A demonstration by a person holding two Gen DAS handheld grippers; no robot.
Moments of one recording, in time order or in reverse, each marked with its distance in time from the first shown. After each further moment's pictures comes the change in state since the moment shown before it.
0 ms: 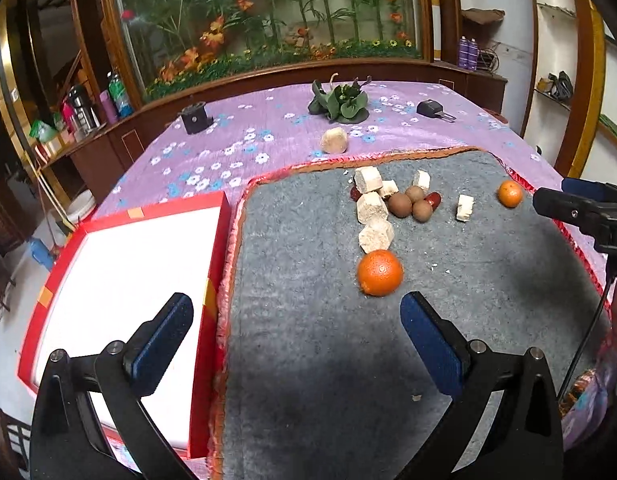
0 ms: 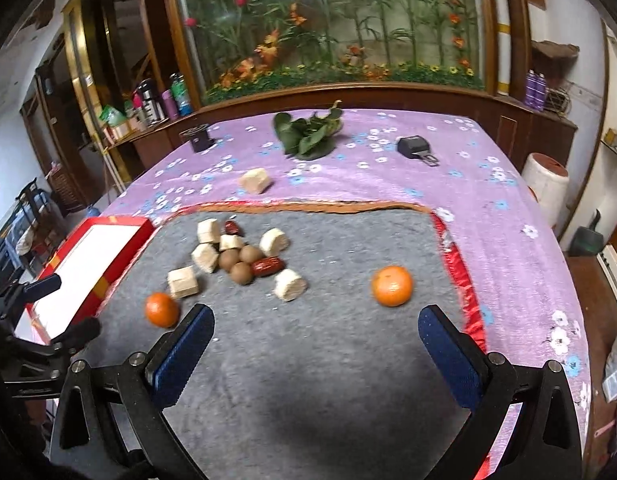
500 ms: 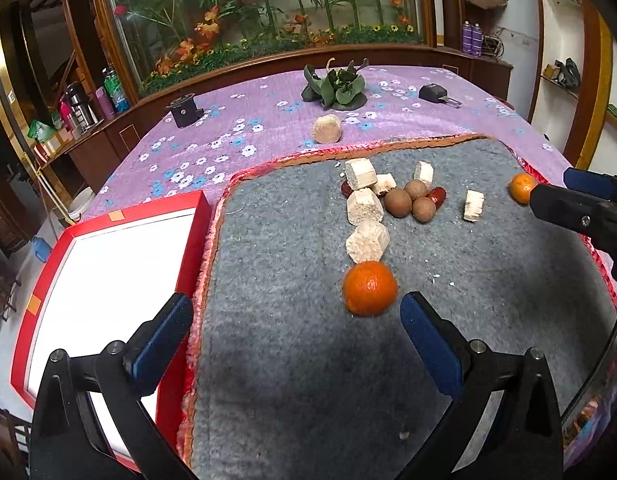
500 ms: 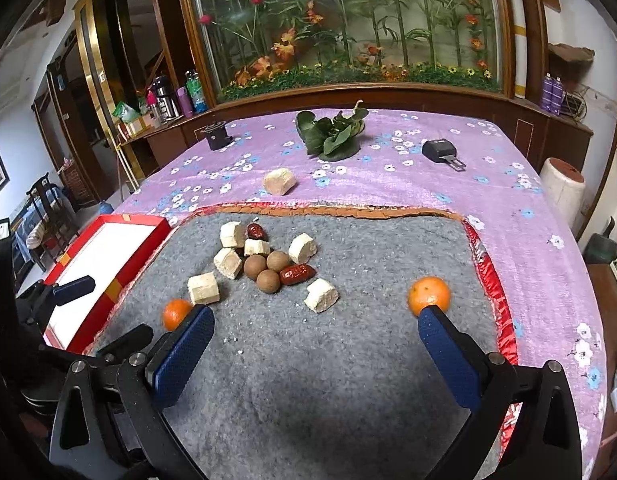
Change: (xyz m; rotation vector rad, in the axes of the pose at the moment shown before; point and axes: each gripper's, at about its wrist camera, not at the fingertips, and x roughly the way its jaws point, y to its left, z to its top) left arm 0.029 -0.021 0.009 0.021 0.038 0.039; right arm 0.016 0.010 0.006 -0.007 0.021 0.037
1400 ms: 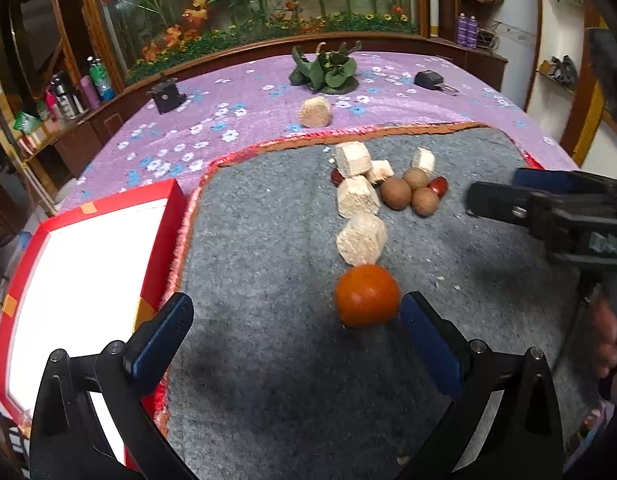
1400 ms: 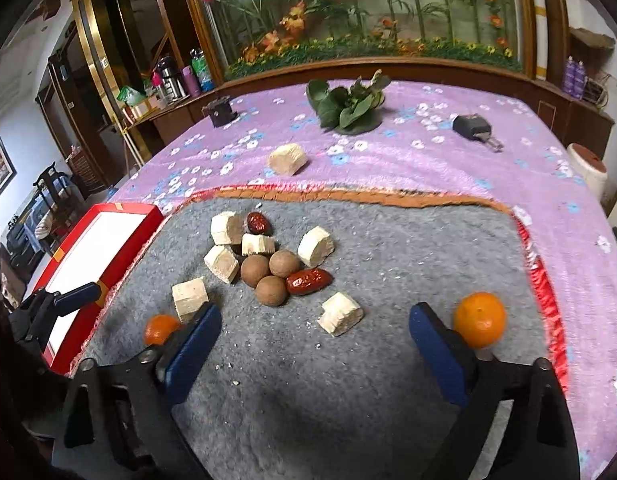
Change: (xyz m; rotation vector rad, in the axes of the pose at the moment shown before) left arm 0.023 -0.003 0.000 0.003 0.046 -0.070; right arm 0.062 0.003 0.009 -0.005 0.095 0.066
